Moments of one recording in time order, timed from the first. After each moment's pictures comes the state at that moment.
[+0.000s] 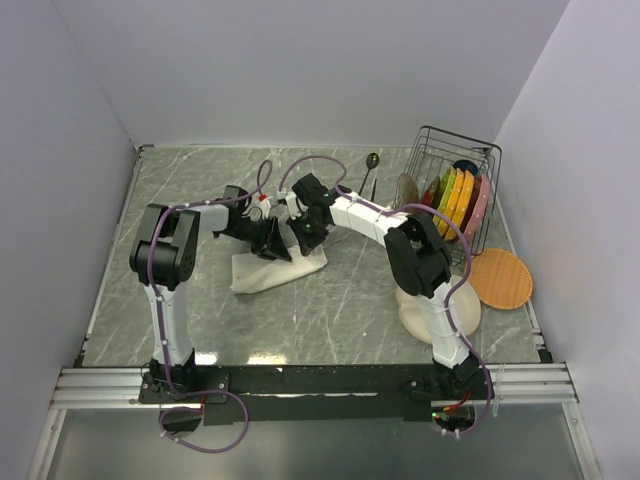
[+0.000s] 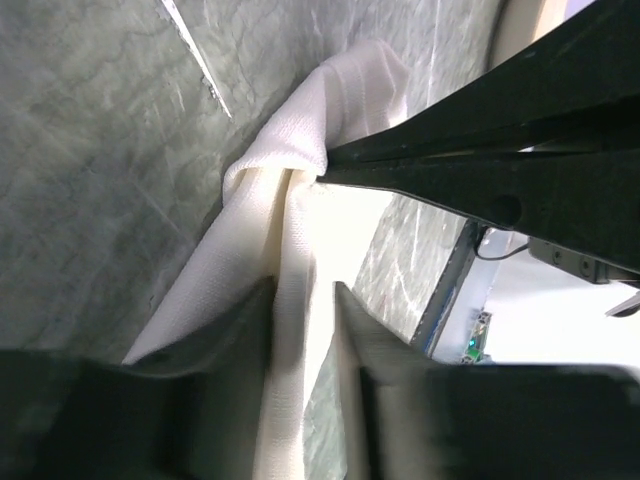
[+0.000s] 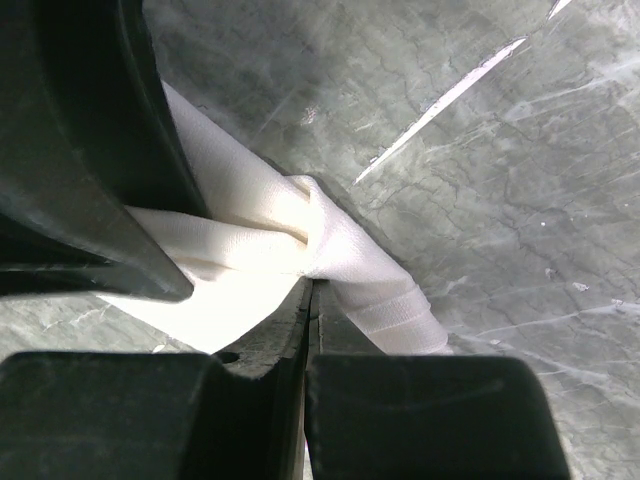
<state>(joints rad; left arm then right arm) -0.22 2.08 1.25 -0.41 1.00 -0.11 0.68 2.23 1.77 -0.69 -0.26 -0.01</state>
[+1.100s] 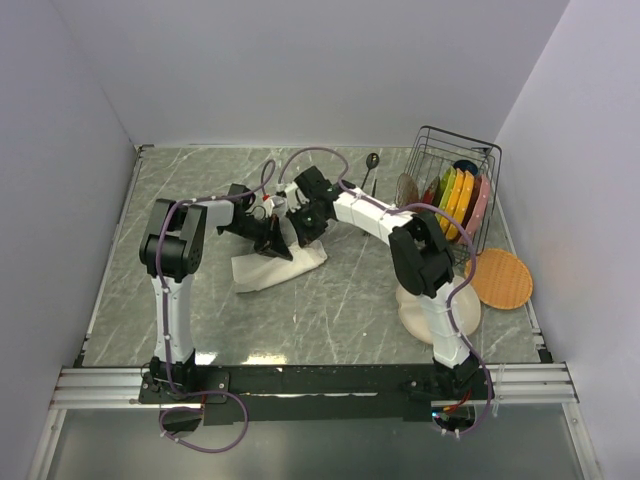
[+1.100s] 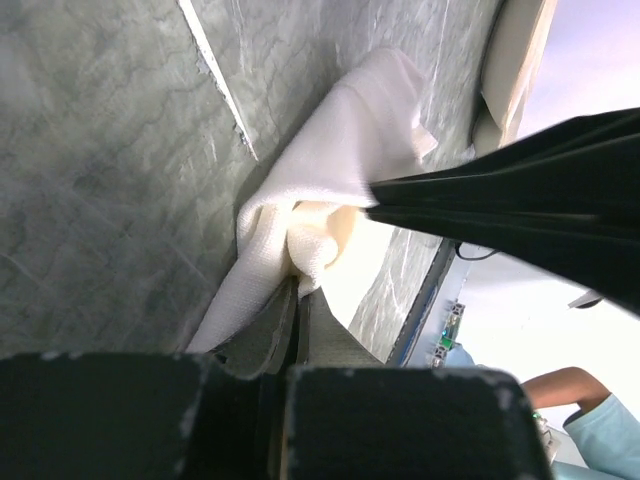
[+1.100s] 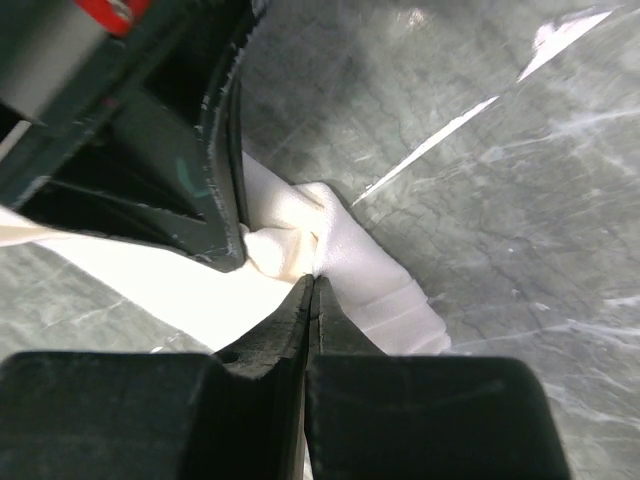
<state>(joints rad) -0.22 2.19 1.36 -0.49 1.03 -0.11 0.66 2.21 1.78 -0.65 -0.29 -0.06</state>
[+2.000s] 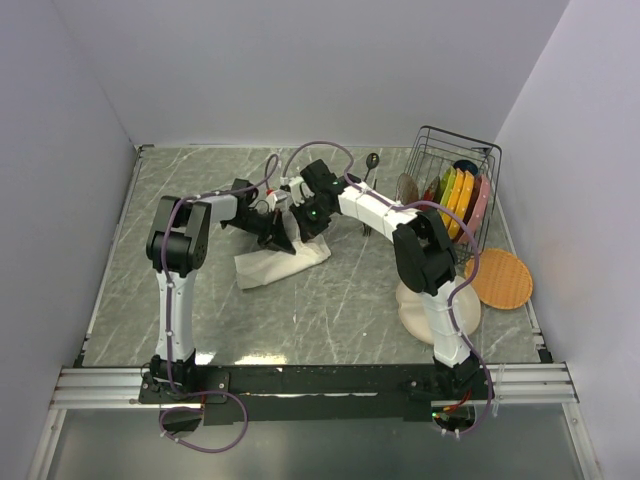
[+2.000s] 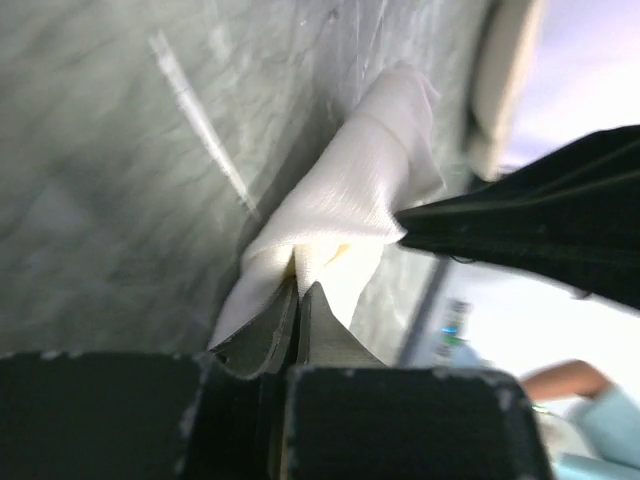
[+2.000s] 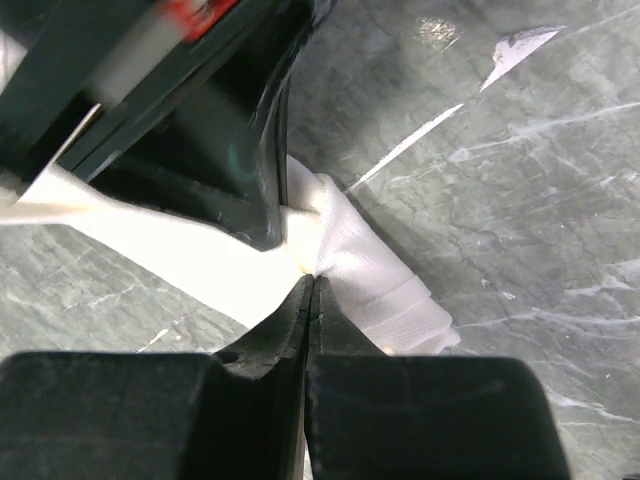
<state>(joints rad) -0.23 2.25 1.48 -0.54 1.02 -0.06 0.63 2.21 1.84 -0.71 -0.35 -0.08</state>
